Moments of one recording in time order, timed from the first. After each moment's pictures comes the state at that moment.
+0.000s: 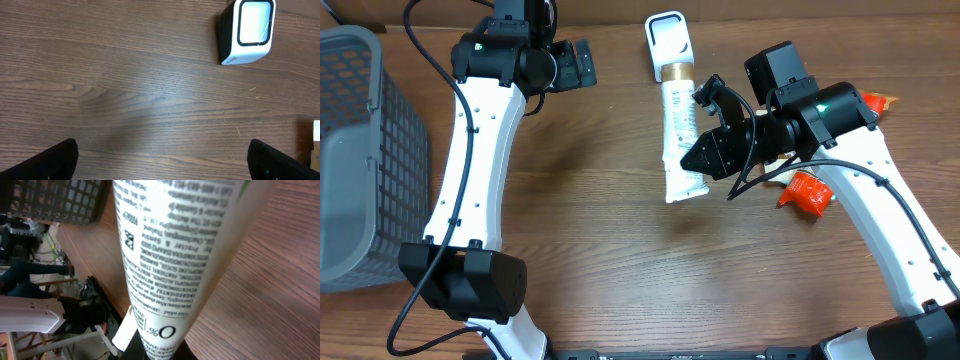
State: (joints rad) left arm -0.12 1.88 1.99 -1.11 0.02 -0.31; right arm 0.39 1.63 1.63 -1.16 -0.70 0.00
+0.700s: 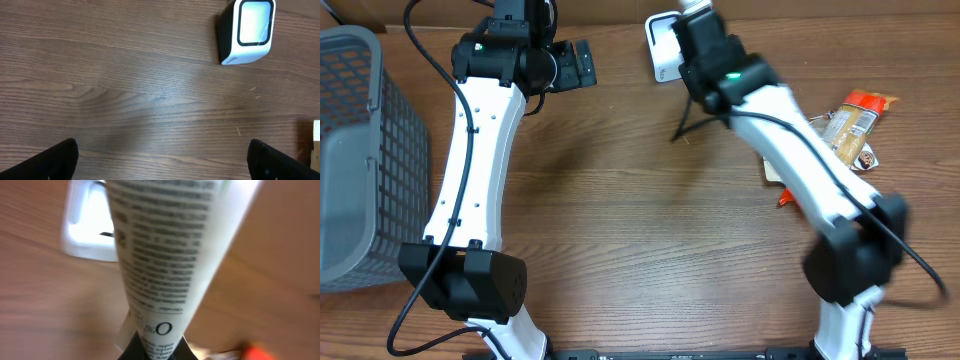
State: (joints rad) left arm -0.12 1.88 1.99 -1.11 0.02 -0.31; right arm 0.51 2.03 1.91 -0.75 0.55 -0.11
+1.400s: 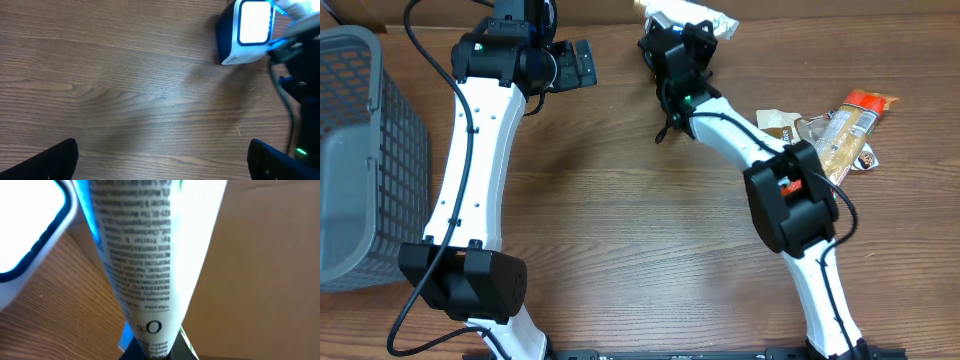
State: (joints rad) left arm -0.12 1.88 1.99 -1.11 0.02 -0.31; right arm 0.50 2.43 1.90 0.17 0.90 -1.07
